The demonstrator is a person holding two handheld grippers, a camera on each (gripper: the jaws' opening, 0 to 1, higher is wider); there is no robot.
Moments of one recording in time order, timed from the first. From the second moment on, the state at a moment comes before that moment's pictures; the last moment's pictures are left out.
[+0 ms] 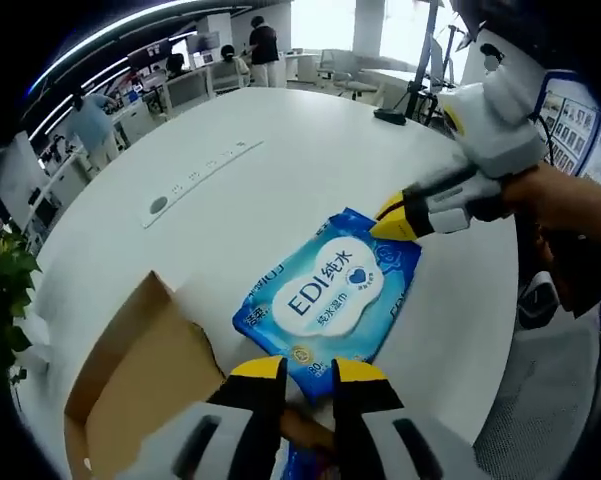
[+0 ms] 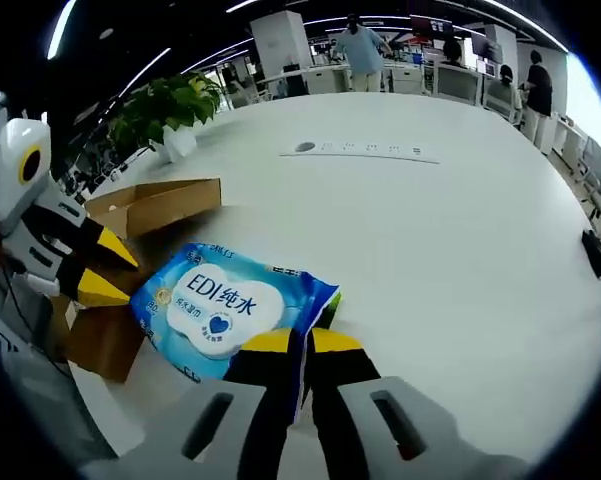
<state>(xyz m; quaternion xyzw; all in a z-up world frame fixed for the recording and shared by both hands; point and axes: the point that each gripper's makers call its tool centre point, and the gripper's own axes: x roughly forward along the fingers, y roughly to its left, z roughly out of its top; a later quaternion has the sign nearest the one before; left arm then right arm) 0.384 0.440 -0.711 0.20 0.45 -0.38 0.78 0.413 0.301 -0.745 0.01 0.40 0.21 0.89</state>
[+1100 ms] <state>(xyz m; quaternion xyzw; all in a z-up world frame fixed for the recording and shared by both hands) 0.365 0.511 -0.686 0.13 0.43 -0.37 0.82 0.393 0.336 -0.680 -0.09 0.37 0.27 0.89</state>
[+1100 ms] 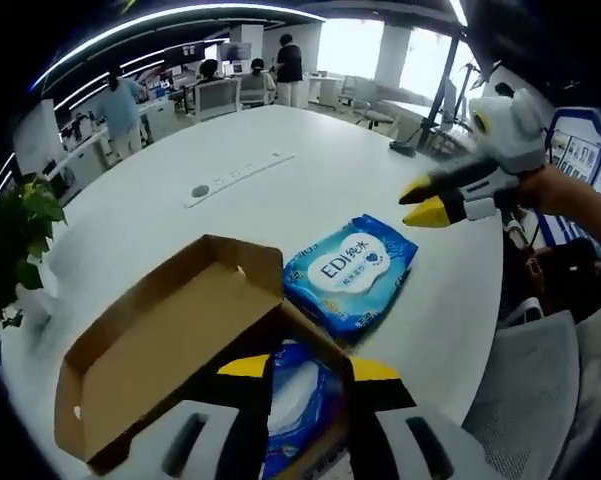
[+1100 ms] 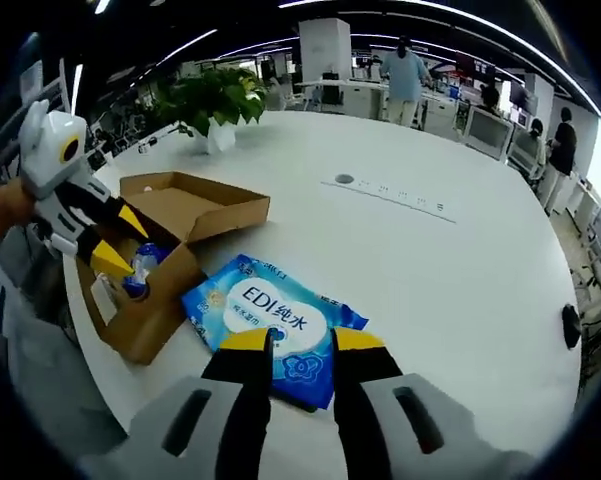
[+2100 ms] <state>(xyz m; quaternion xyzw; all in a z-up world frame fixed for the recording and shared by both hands) 0.341 0.547 -0.719 0.21 0.41 -0.46 0.75 0.361 0.449 -0.663 -0.16 0.35 0.41 0.82</state>
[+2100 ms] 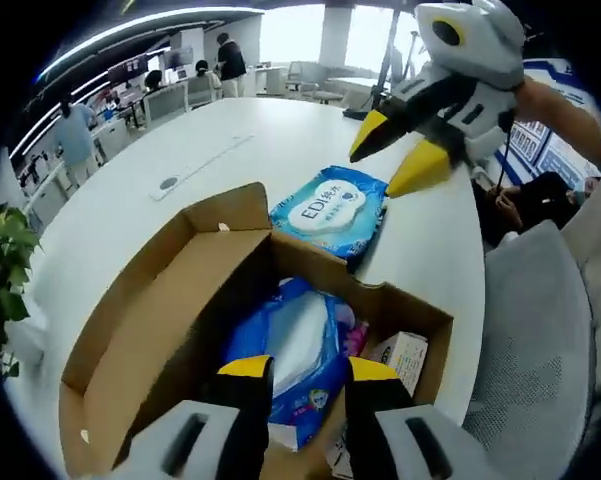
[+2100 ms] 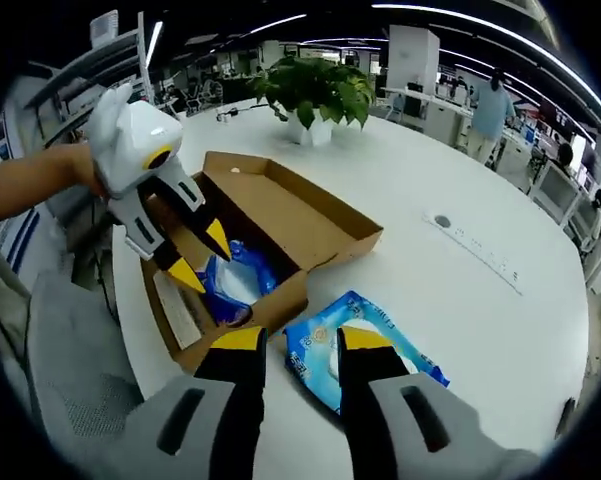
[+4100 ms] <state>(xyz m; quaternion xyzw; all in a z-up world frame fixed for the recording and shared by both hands) 0.336 0.570 -0.712 0.24 0.39 -0.49 0.74 0.376 0.551 -0.713 -0.26 0.35 0.48 0.76</state>
